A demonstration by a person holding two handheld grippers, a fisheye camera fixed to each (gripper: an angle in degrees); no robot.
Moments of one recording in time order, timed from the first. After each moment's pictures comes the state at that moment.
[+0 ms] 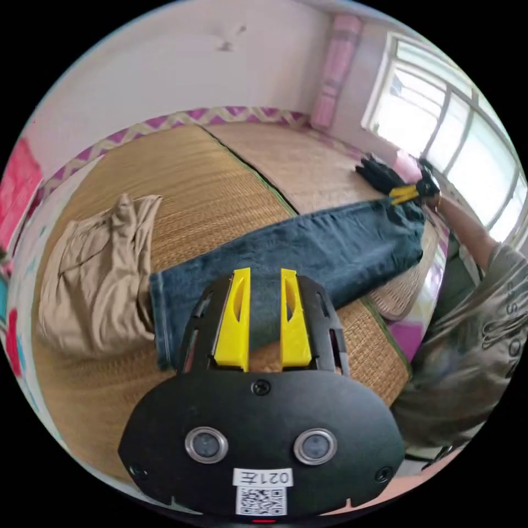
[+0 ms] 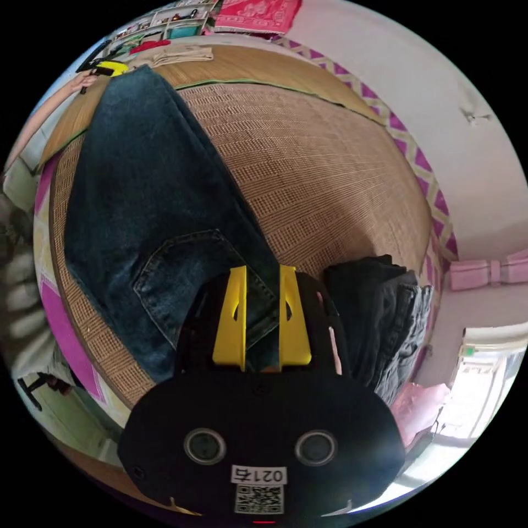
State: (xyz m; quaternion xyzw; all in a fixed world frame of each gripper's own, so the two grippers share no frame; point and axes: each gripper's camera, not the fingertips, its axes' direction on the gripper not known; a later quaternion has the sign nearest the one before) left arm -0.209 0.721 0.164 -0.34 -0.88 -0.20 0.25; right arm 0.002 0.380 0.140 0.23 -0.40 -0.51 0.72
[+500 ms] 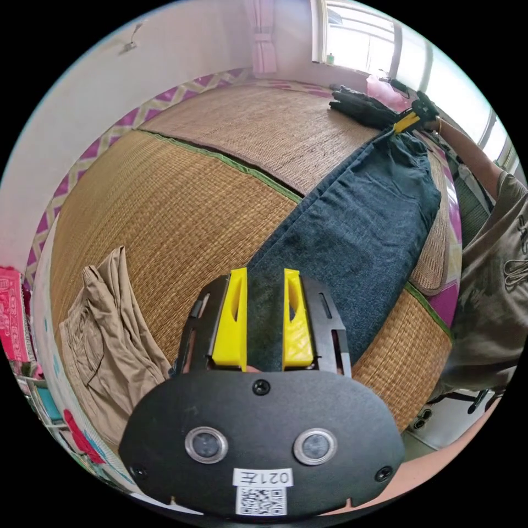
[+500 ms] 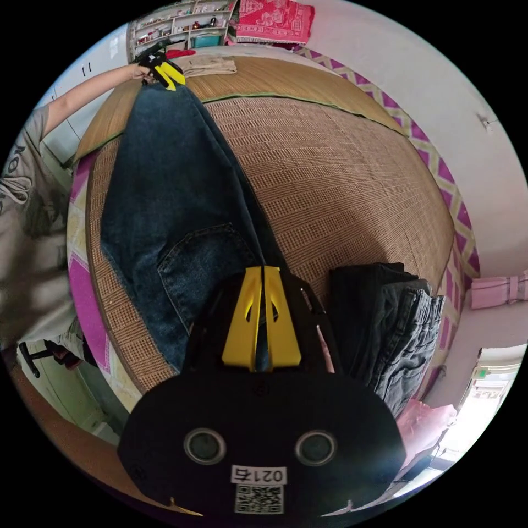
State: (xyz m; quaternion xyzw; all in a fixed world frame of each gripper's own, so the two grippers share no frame) left arm -0.426 0.691 0.130 -0.51 -0.79 -0.25 0.23; right arm 0.035 0.328 0.127 0.24 -0.46 -0.53 0.67
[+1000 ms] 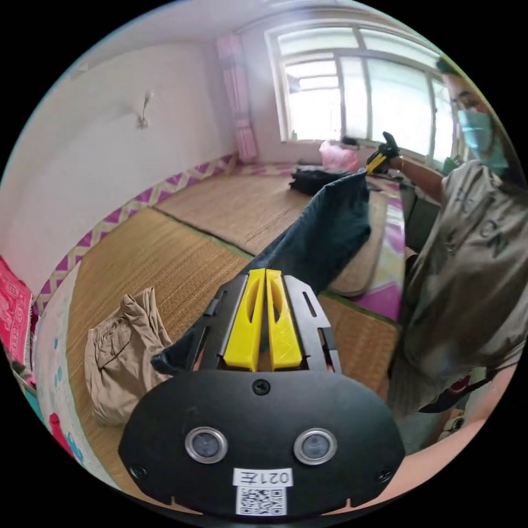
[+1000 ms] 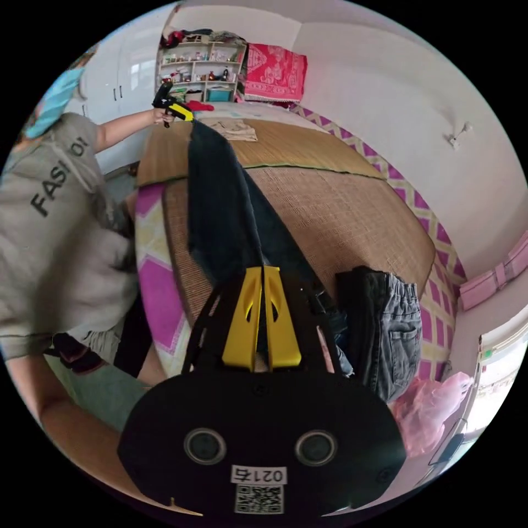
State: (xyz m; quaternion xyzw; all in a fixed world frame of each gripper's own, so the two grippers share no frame) left arm -0.325 0.681 0.412 -0.48 -0.81 -0.04 0.34; right arm 0.294 0.420 0.126 0.35 -0.52 -0.45 0.63
